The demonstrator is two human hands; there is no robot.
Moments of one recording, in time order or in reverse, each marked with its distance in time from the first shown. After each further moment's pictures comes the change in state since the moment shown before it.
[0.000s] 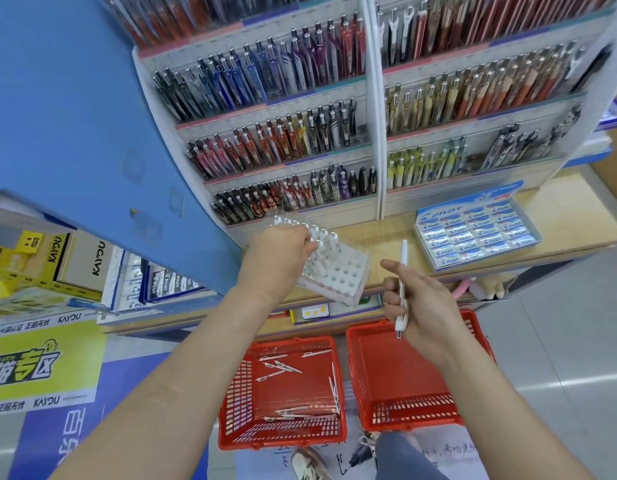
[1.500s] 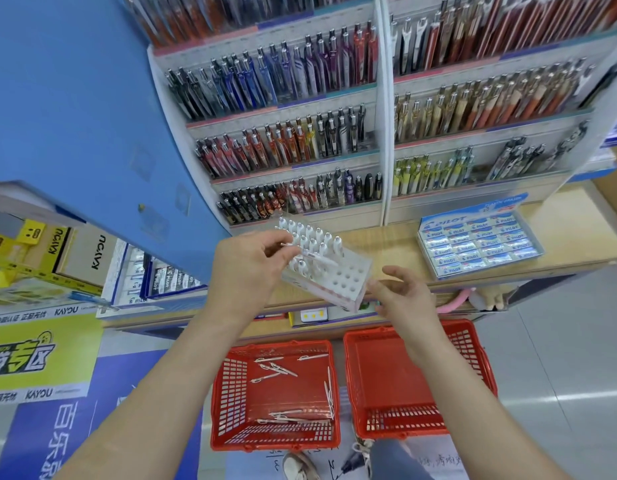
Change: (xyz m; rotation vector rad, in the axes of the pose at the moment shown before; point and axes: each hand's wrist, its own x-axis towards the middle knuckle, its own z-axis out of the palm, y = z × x) left_hand -0.034 -0.004 -0.033 -0.502 0.221 -0.256; right_hand 0.021 0.022 0.002 -0.563 0.184 -0.237
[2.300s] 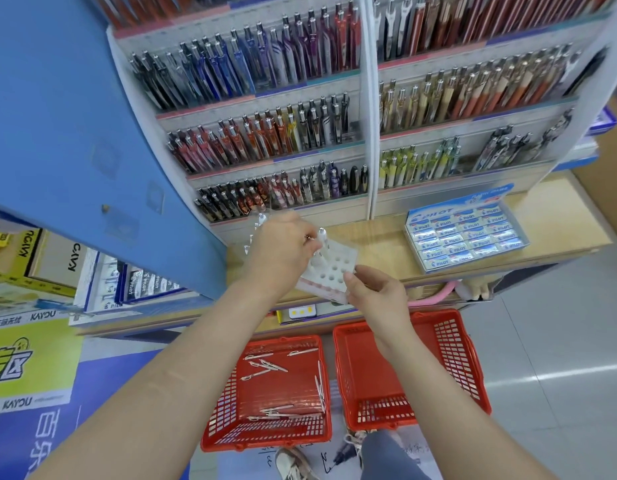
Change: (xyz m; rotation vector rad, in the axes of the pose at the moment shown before) left_hand 0.038 -0.007 0.063 0.310 -0.208 0.253; right_hand 0.012 0.017 0.018 0.041 0.022 -0.024
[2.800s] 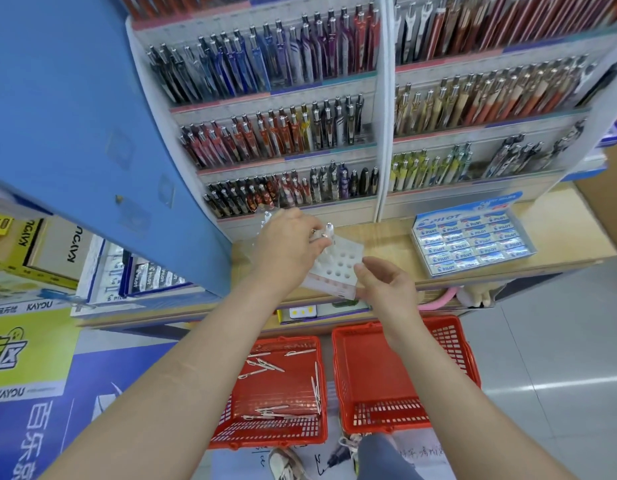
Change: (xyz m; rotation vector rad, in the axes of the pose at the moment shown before) left_hand 0.000 -0.007 0.001 0.012 -0.009 -0.070; right_hand 0.007 -0.013 0.003 -0.036 0.026 -0.017
